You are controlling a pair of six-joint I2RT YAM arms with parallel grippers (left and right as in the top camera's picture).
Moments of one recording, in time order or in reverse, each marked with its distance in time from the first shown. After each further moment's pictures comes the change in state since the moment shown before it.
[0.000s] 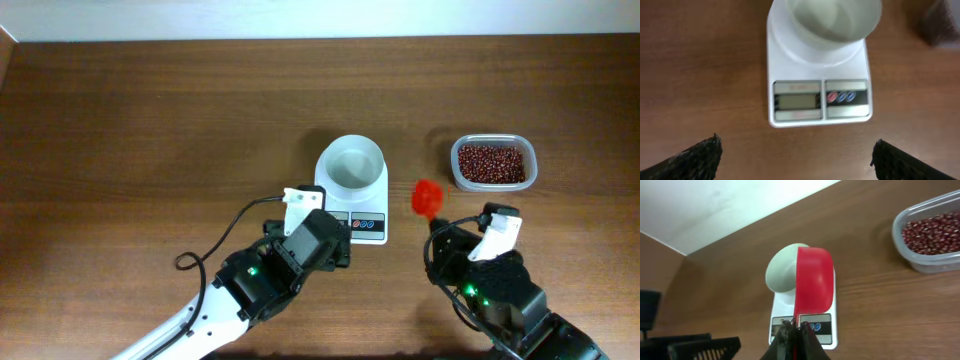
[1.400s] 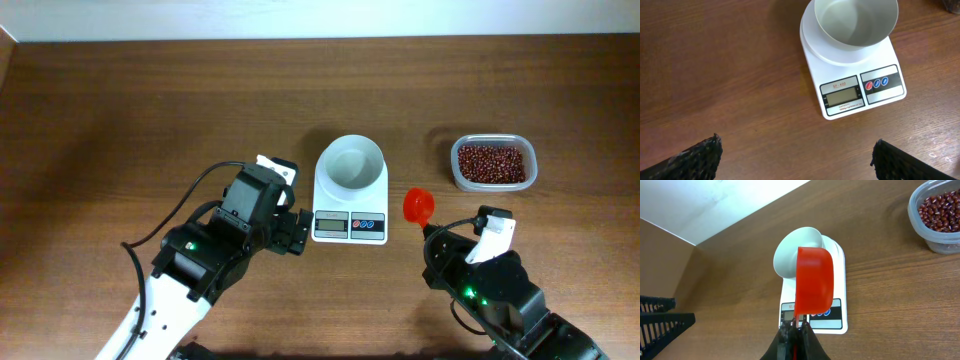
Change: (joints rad) left arm 0.315 -0.051 0.219 -0.309 0.204 0.517; right arm 0.000 0.000 0.000 -0.029 -0.069 0.050
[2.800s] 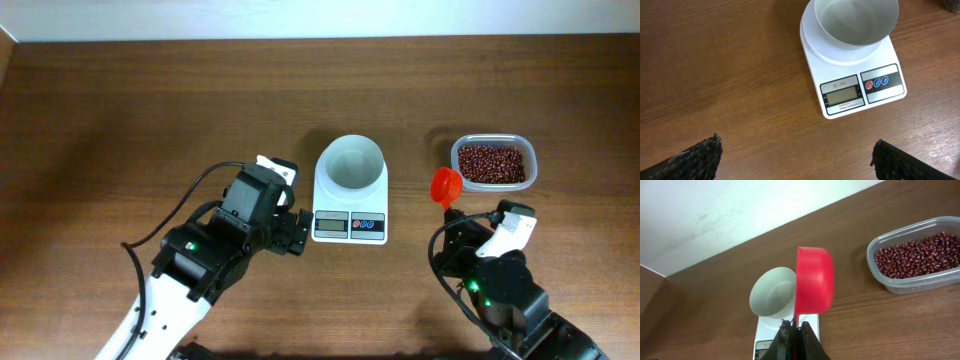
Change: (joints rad) left arm 0.000 0.000 0.000 -0.003 0.000 0.000; right arm 0.000 0.000 0.000 0.060 0.218 -0.087
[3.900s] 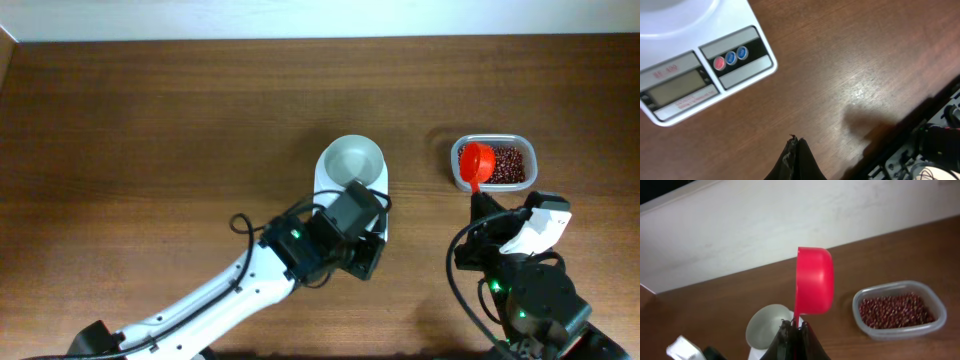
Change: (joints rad) left arm -0.345 0.309 0.034 0.192 0.245 -0.268; right arm 0.000 0.000 0.157 -0.019 0.100 -0.183
